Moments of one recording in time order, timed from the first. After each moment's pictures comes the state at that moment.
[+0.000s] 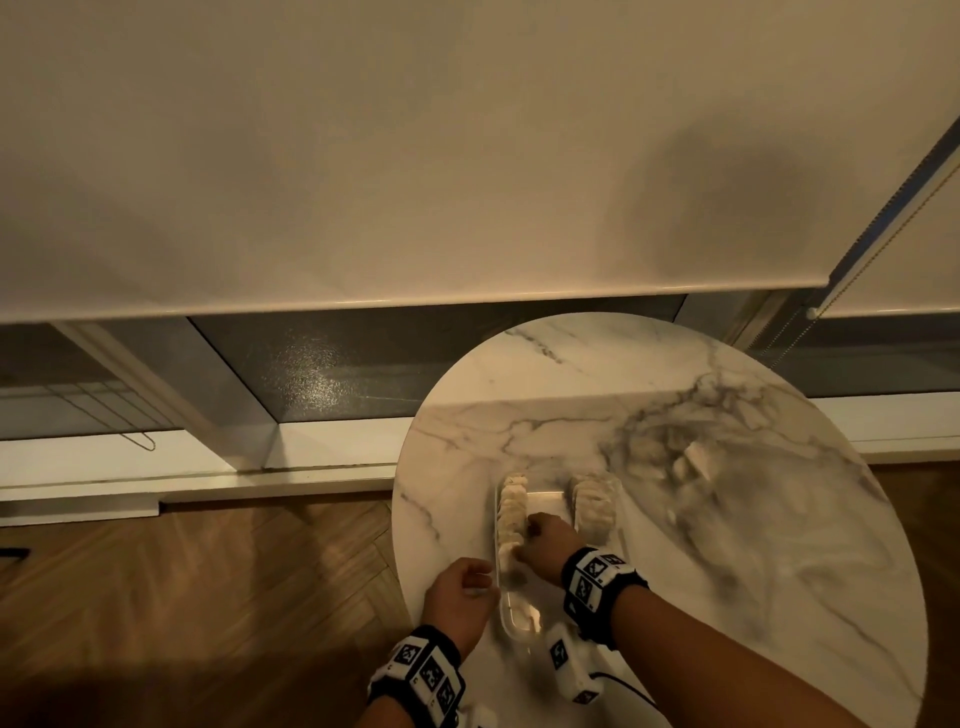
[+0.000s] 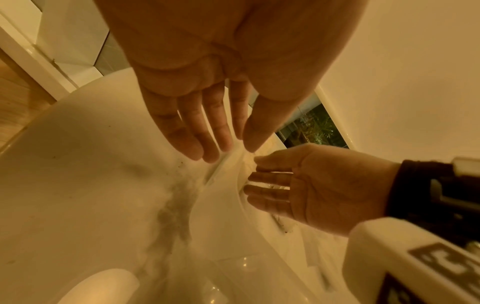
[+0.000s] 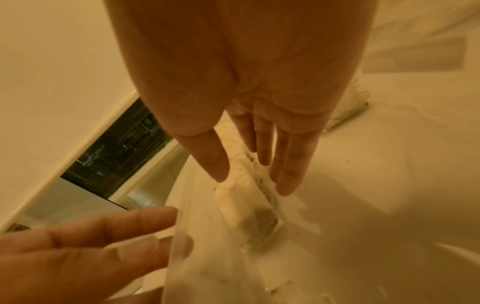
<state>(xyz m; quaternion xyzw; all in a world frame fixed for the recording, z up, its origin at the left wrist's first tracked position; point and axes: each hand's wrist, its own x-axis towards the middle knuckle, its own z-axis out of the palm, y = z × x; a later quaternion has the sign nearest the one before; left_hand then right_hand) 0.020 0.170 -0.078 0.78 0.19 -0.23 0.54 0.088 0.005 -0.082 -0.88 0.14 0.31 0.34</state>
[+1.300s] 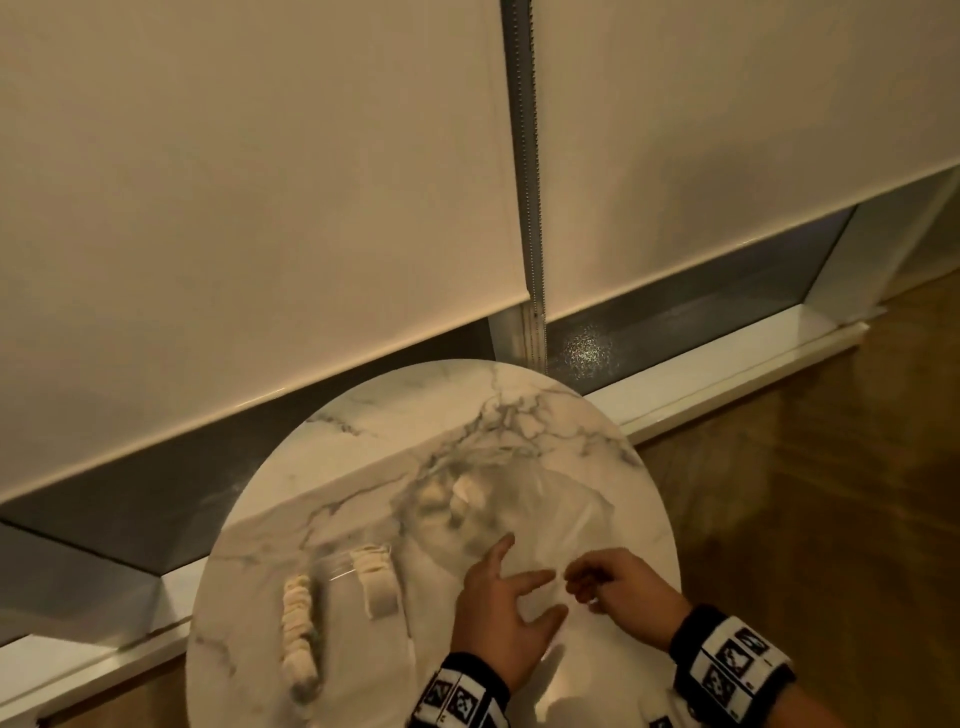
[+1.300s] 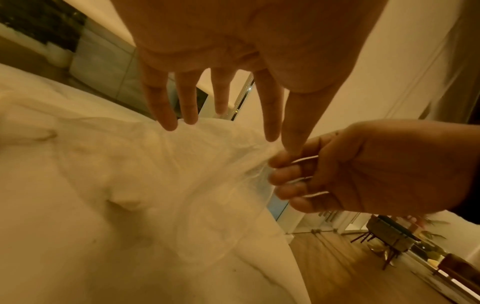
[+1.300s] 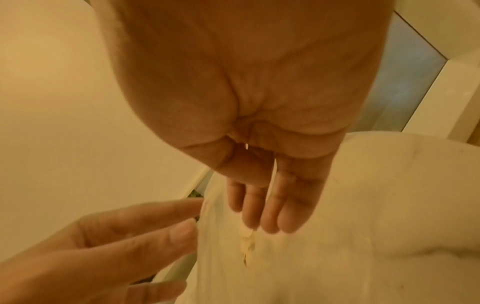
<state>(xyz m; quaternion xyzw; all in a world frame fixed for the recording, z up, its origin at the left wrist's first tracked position) -0.008 -0.174 0.015 0.91 -0.19 -0.19 0.30 -0.044 -0.371 -0.015 -0.75 0.19 0.21 0.59</state>
